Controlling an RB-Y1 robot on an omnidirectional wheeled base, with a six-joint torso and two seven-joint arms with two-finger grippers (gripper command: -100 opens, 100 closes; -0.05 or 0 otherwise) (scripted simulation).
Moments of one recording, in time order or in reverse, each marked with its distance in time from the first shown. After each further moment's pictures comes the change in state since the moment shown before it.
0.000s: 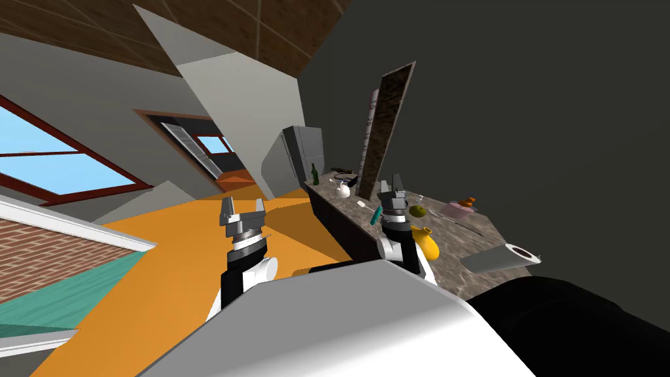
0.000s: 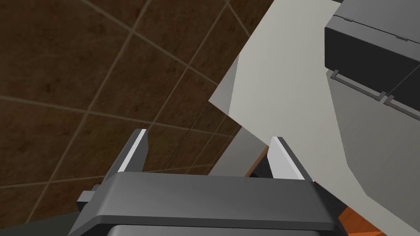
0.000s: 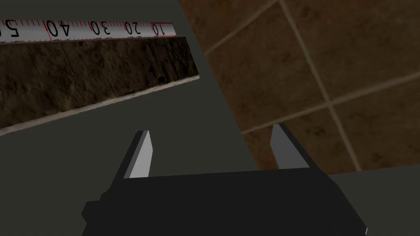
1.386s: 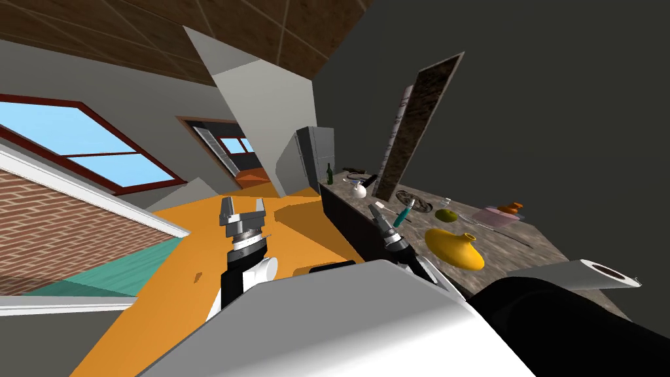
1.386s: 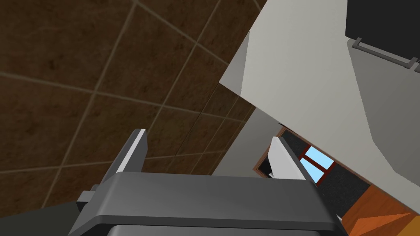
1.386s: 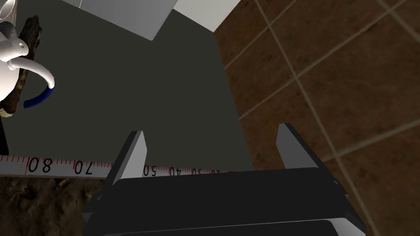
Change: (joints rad) left arm 0.000 0.000 0.000 0.000 0.000 0.000 0.000; right arm 0.220 -0.418 0.073 0.204 0.018 -0.026 0.023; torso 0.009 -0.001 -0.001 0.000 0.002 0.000
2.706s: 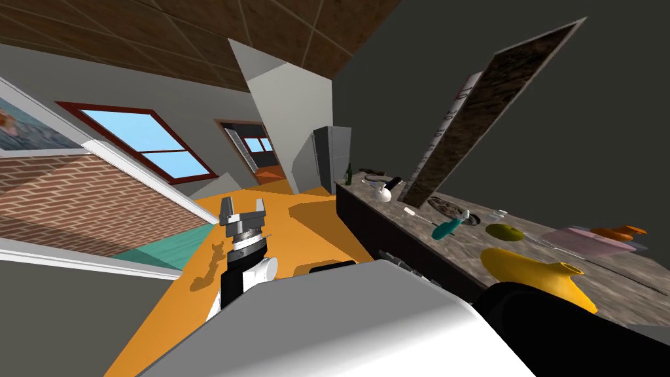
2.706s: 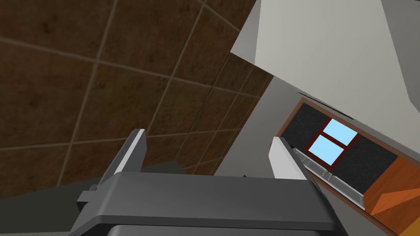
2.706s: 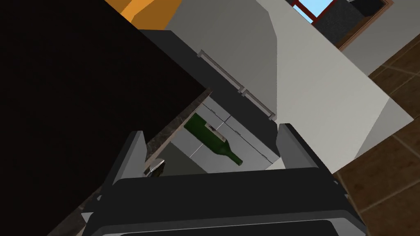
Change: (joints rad) left arm 0.000 0.000 0.000 0.000 0.000 0.000 0.000; right arm 0.305 -0.433 0.088 0.308 0.018 -0.051 0.030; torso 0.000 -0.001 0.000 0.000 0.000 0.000
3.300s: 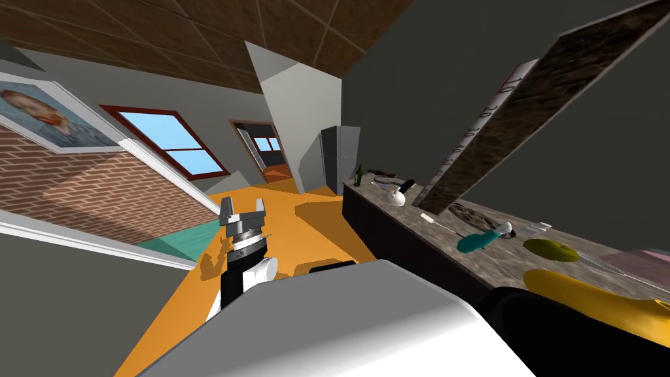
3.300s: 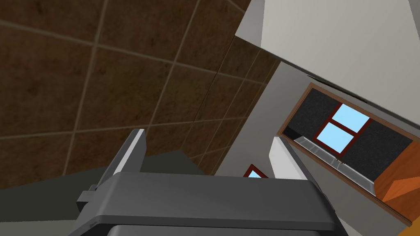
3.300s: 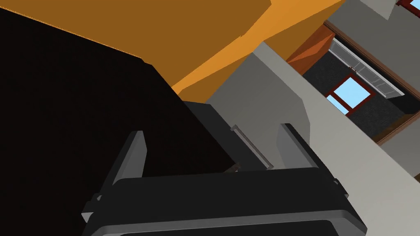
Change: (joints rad) left arm 0.000 0.000 0.000 0.000 0.000 0.000 0.000; right arm 0.146 -0.198 0.047 0.124 0.013 0.003 0.020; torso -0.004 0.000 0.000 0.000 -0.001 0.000
